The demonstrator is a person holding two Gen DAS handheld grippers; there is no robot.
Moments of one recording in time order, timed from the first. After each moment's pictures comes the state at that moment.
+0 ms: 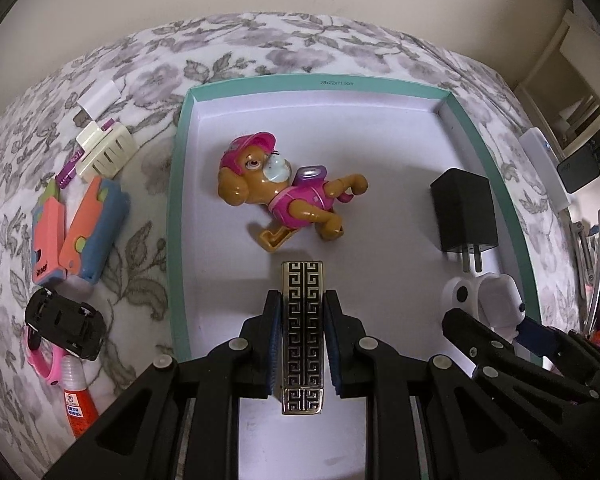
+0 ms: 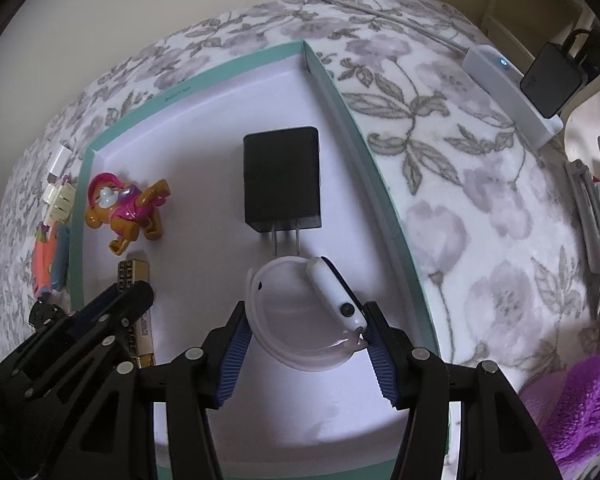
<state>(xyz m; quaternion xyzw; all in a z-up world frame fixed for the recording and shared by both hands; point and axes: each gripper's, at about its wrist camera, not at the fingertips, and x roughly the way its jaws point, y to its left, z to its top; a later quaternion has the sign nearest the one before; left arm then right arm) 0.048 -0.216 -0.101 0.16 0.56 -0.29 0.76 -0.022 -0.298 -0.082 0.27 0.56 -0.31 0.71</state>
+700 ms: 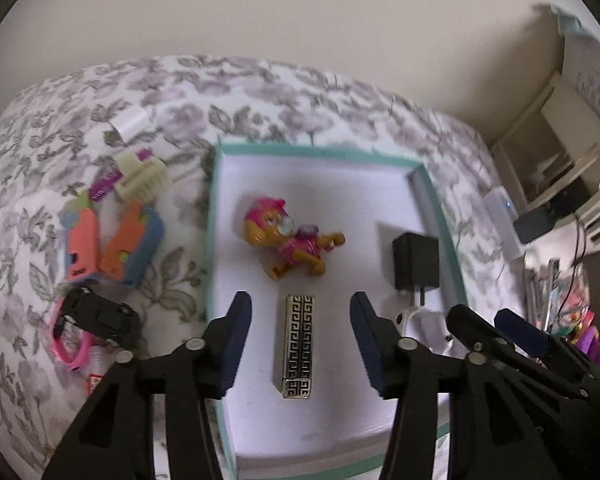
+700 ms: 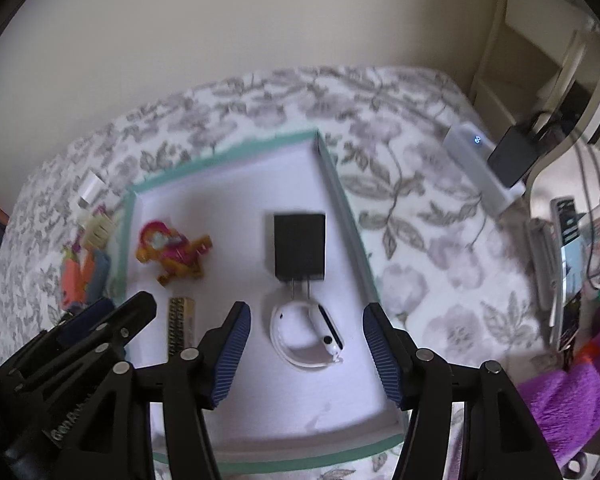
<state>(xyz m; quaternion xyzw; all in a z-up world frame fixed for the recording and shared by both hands) 0.053 -0.175 -0.032 0.07 0.54 -0.30 0.78 -0.028 -0.284 -0.005 0.22 0.50 -0.33 0.77</state>
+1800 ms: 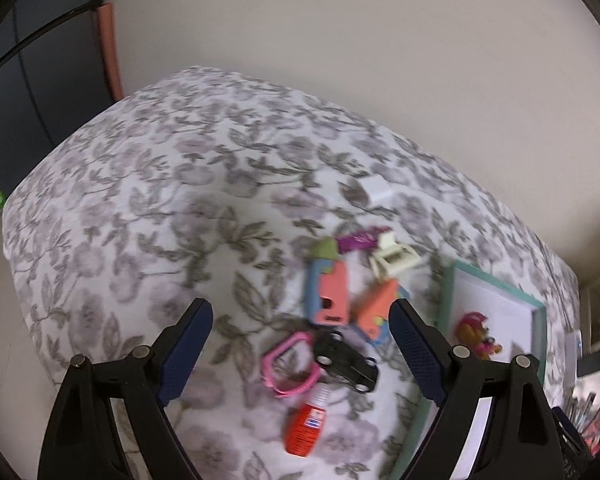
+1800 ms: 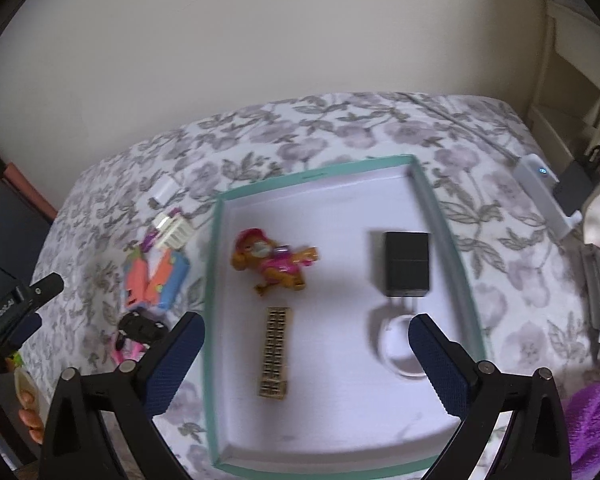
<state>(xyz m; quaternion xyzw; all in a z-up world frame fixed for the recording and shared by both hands) 0.123 -0.009 0.002 -0.02 0.48 -0.07 0.87 0.013 -0.234 -0.003 0.23 0.47 -0.24 0.82</state>
